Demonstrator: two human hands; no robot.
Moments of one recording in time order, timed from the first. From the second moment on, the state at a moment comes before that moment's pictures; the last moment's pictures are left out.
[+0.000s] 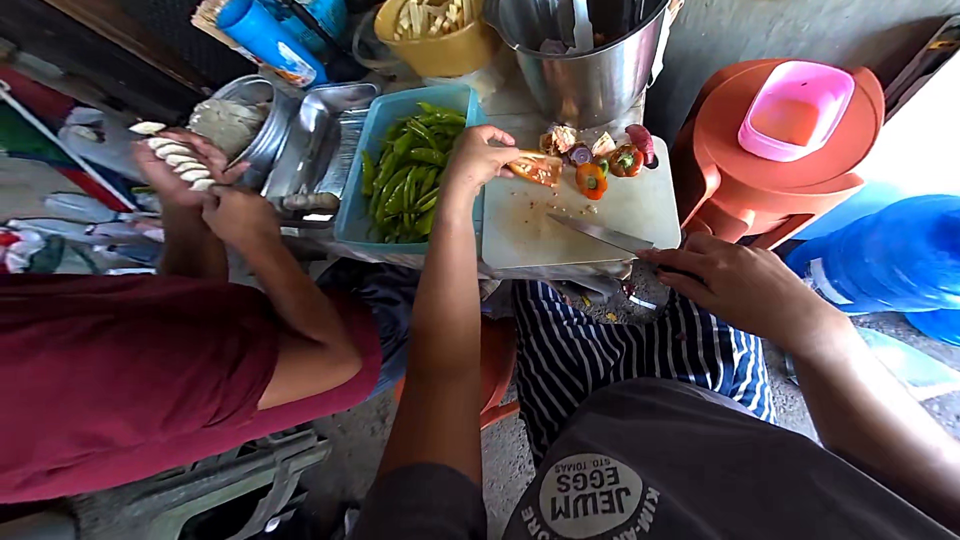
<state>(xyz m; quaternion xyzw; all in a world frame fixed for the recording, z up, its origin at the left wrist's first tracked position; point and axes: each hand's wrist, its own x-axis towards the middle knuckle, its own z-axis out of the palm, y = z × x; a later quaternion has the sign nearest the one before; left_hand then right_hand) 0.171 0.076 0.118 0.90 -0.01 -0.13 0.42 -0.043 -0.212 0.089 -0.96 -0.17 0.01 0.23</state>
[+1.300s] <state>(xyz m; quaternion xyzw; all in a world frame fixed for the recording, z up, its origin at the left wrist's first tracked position) 0.165 0.073 0.183 0.91 -0.39 0.08 0.13 0.148 -0.102 0.129 -0.94 -0.15 -0.04 0.30</state>
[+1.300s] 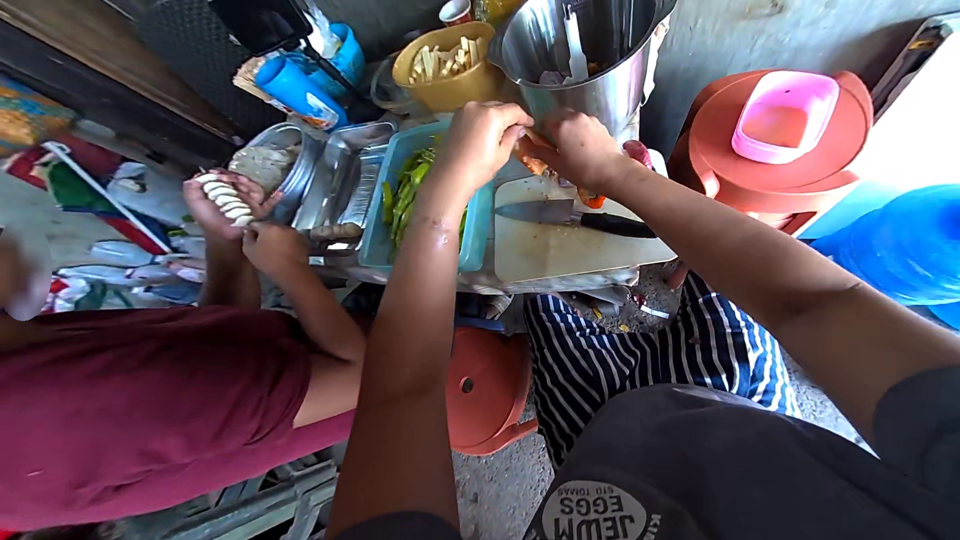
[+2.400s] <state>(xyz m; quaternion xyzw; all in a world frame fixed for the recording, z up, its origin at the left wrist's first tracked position) 0.173 0.052 0.114 0.95 -0.10 -0.01 0.29 0.161 -0.120 0.117 -0.93 -0.10 -0.12 0.34</state>
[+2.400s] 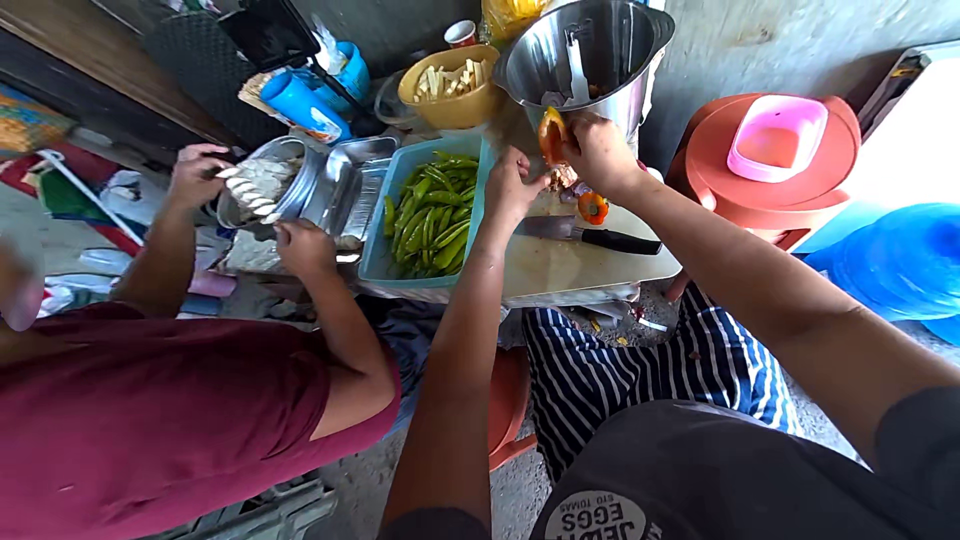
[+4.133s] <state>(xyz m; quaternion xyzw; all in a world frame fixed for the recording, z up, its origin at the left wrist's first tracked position) 0.117 0.091 0.169 0.95 -0.12 0.19 0.20 0.133 -0.106 0.118 -0.93 -0.18 -0.07 0.33</state>
